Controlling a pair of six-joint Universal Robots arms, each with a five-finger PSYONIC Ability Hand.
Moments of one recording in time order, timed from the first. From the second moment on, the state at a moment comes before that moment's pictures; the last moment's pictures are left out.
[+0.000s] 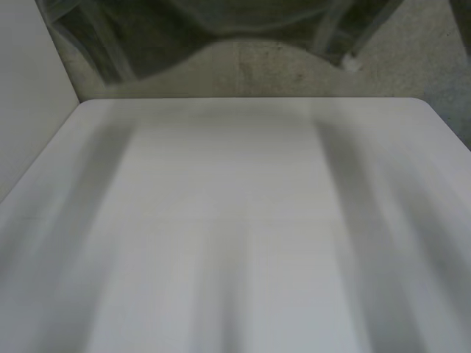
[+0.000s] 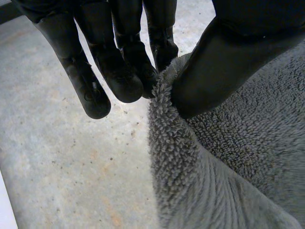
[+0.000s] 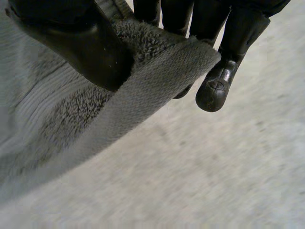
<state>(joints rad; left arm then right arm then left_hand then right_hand) 4.49 -2.05 -0.55 3.30 -1.36 3.30 1.90 -0.80 0.00 0.39 1.53 2.55 1.34 1.38 1.39 1.39 1.20 1.31 1.33 1.34 1.33 1.17</state>
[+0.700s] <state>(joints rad) 4.60 -2.08 -1.64 3.44 -1.08 3.78 1.78 -1.03 1.17 0.51 1.18 2.32 1.34 1.38 1.39 1.39 1.20 1.31 1.33 1.34 1.33 1.17</state>
